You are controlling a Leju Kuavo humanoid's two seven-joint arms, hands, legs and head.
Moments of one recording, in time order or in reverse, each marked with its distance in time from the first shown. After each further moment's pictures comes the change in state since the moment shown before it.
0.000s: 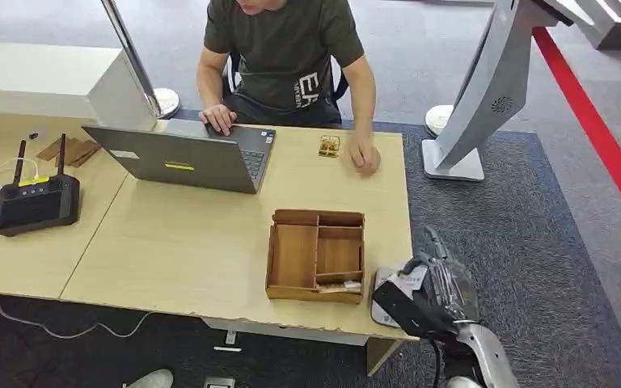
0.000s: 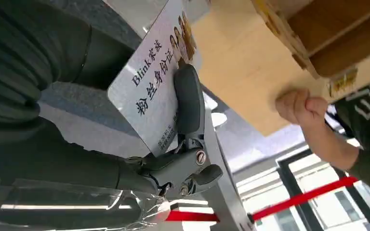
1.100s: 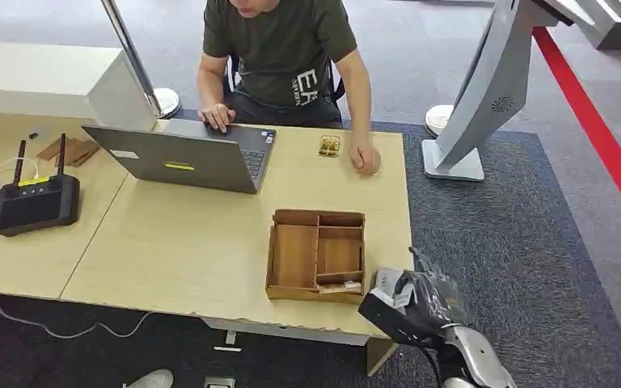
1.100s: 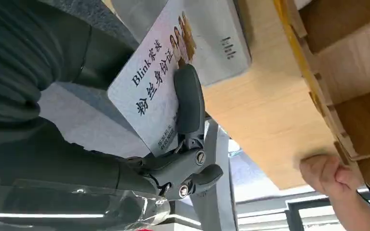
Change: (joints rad) left arm -0.005 0.000 0.026 0.000 -0.051 0.000 -0.003; right arm -0.027 -0.023 0.063 0.083 0.040 0.126 0.050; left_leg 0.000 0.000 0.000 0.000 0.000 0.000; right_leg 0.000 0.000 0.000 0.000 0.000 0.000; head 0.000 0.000
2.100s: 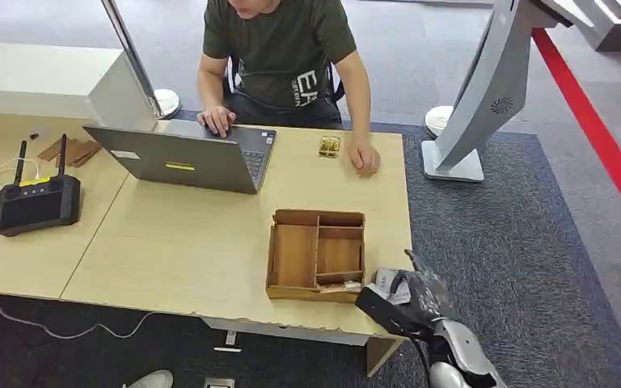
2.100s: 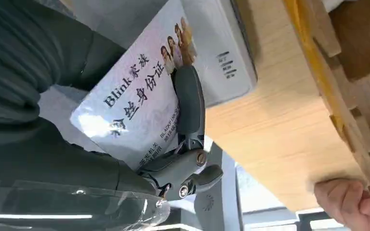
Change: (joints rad) left arm -0.003 0.000 0.025 0.000 -0.023 0.008 -0.001; right arm -0.080 0.065 0.028 0.264 -0.009 -0.119 -0.059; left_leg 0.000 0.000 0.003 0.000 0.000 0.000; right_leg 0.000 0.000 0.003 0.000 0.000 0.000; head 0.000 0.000
